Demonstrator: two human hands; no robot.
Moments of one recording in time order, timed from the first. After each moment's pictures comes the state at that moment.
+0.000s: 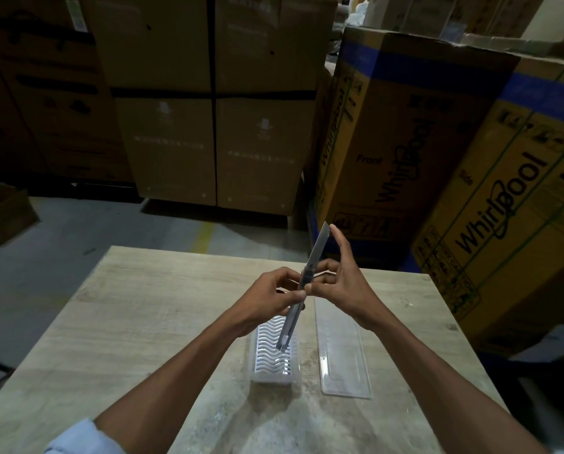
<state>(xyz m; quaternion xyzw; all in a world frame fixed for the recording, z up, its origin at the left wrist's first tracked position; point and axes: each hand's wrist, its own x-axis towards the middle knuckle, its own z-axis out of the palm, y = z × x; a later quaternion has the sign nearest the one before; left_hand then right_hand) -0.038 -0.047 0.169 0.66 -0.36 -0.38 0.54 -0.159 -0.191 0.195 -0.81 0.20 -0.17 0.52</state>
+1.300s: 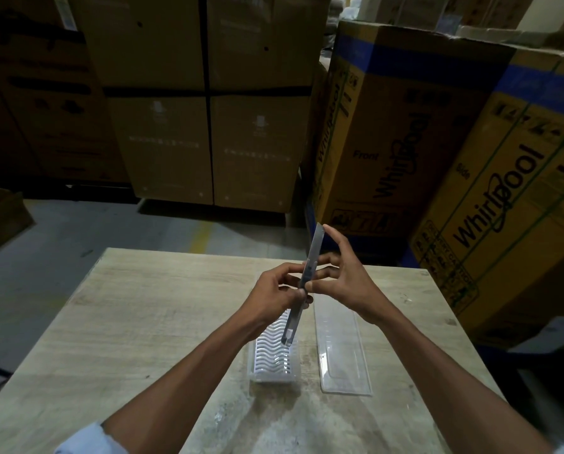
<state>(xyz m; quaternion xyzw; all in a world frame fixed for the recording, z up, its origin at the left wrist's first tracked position) -0.053 -0.058 0.175 0.66 -0.32 -0.35 0.58 -0.160 -0.203 0.196 -0.83 0.21 -0.16 0.49</state>
